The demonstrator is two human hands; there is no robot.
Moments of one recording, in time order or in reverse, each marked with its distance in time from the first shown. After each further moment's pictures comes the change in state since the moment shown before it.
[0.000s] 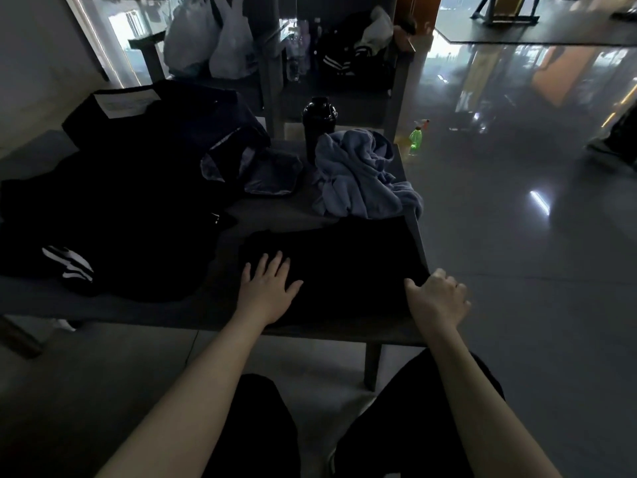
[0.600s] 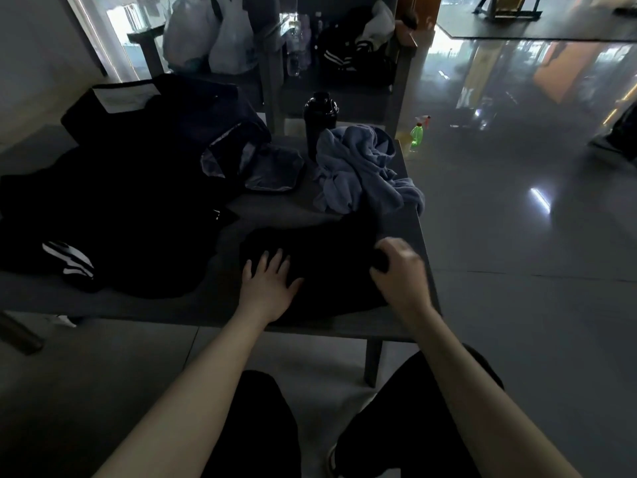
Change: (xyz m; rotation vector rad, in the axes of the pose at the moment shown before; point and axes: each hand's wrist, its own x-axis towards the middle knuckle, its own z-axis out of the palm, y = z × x) left_hand -0.004 0.000 0.001 0.003 0.025 0.007; right_hand -0.009 -0.037 -0.003 0.341 0.113 -0.738
